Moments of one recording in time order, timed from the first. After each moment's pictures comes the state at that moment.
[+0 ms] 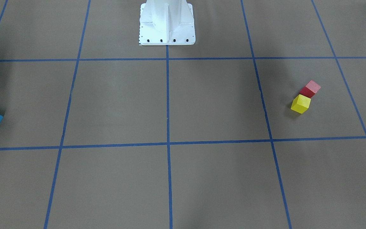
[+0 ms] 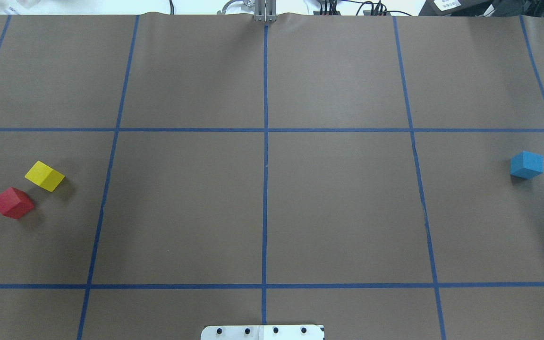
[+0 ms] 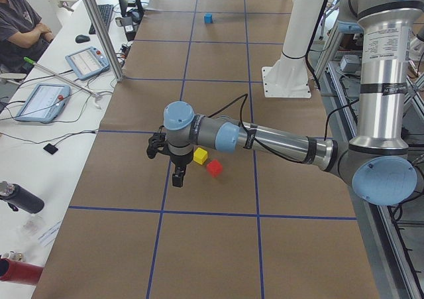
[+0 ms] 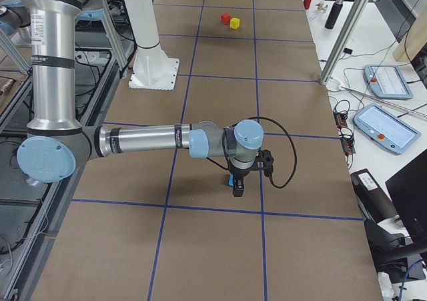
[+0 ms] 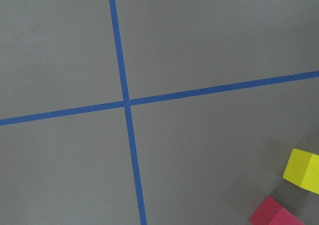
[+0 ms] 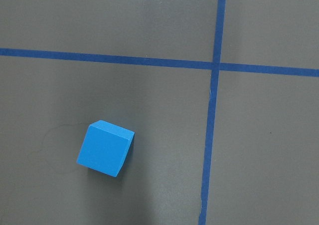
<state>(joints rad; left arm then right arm) -1.45 -1.53 -1.81 -1.59 -2.32 -0.11 1.44 -1.62 1.72 -1.59 2.35 0.08</state>
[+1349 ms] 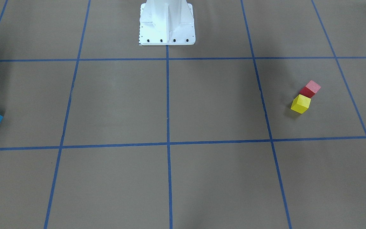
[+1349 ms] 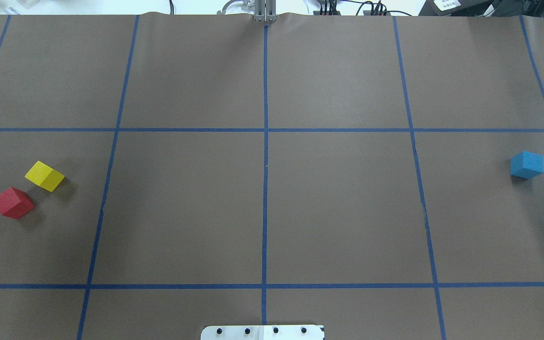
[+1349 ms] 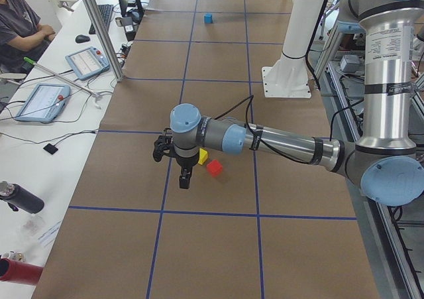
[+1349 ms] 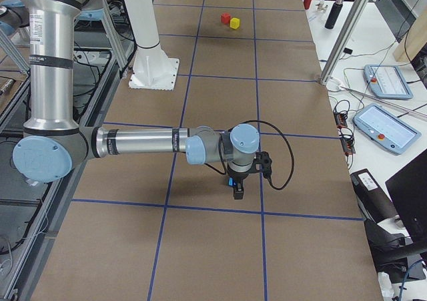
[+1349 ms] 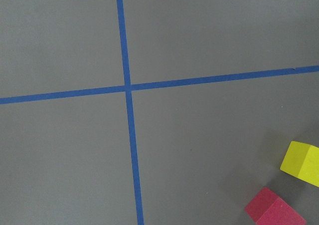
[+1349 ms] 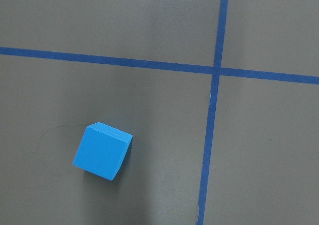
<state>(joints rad) -1.45 -1.50 -1.83 -1.60 -2.32 -0.13 1.43 -1.65 1.68 -1.46 2.35 0.08</state>
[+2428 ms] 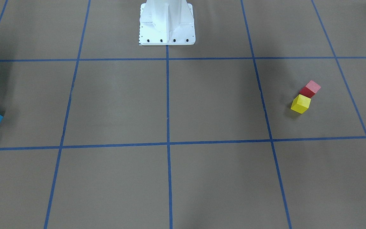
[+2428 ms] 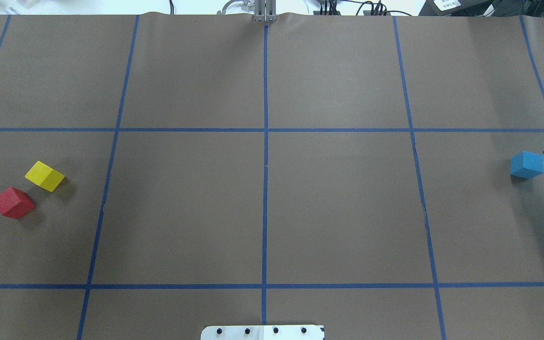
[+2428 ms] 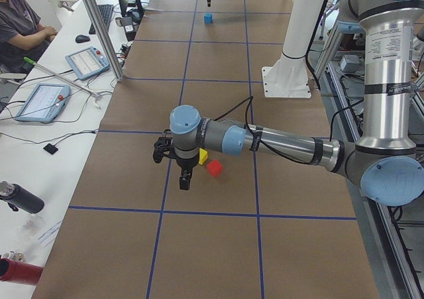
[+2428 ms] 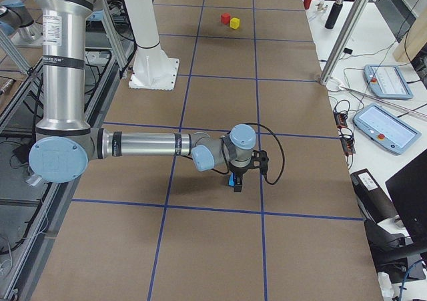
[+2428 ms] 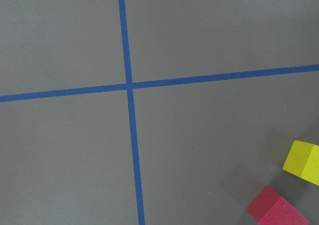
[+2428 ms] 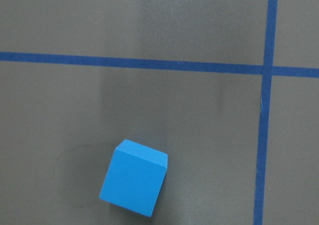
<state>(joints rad) -1.45 -1.50 -1.83 -1.60 -2.32 -0.13 1.22 -1.63 1.57 -1.14 2.28 0.50</state>
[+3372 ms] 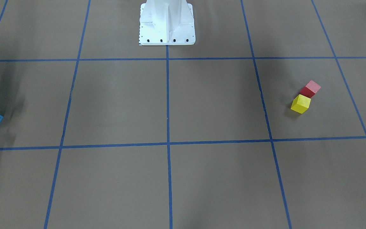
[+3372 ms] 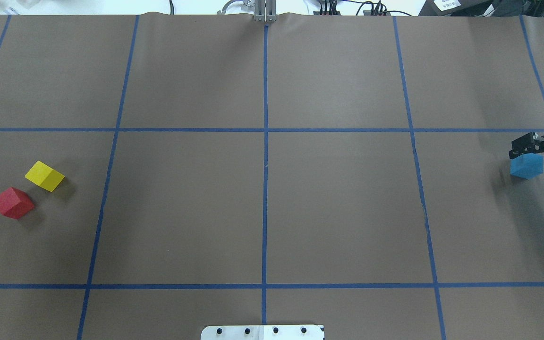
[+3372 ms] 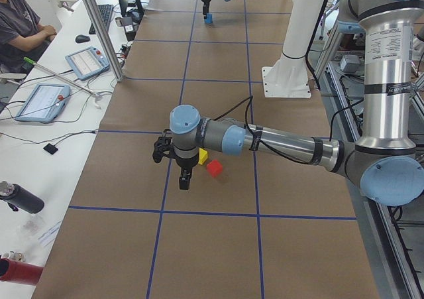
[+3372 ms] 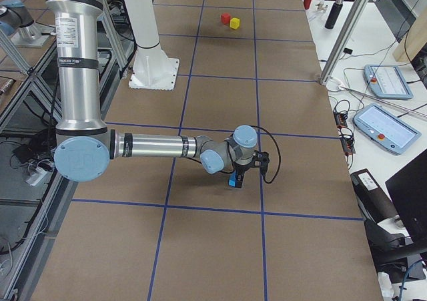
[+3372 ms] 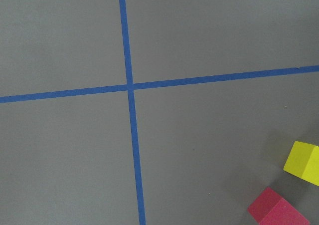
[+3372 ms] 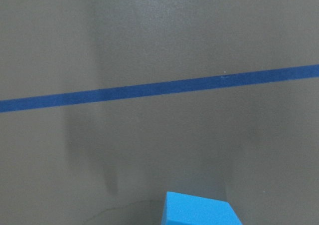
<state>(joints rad) -1.45 -1.50 -1.83 -1.60 -2.32 -0.13 1.13 -1.57 1.47 -1.04 2.25 0.74</state>
